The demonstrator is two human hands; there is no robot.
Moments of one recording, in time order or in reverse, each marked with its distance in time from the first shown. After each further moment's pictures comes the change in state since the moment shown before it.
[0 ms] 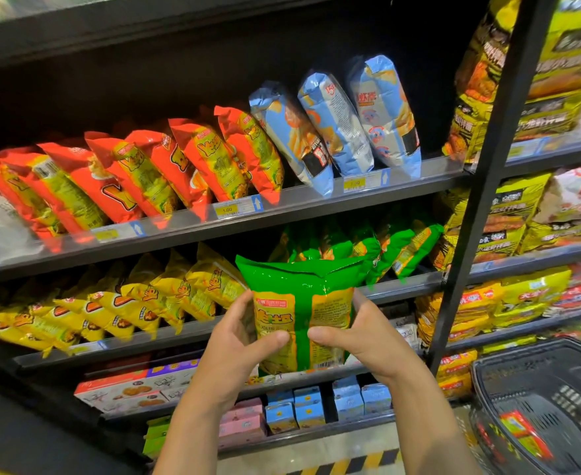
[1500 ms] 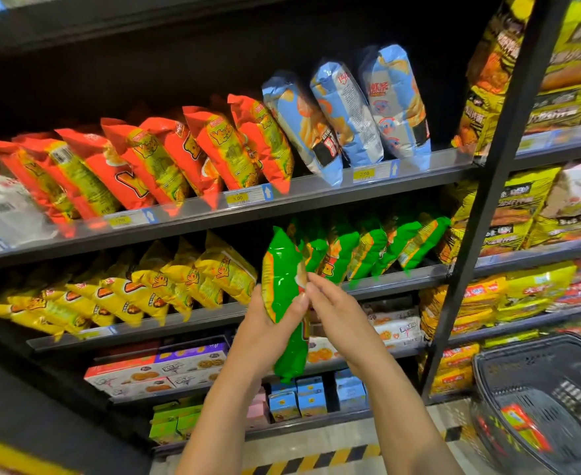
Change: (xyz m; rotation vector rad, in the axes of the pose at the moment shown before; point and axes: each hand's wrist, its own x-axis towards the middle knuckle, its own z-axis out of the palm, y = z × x) left_hand -0.011 0.021 0.031 0.140 0.109 -0.111; right_hand 0.004 -0.007 0.052 -0.001 0.078 0.032
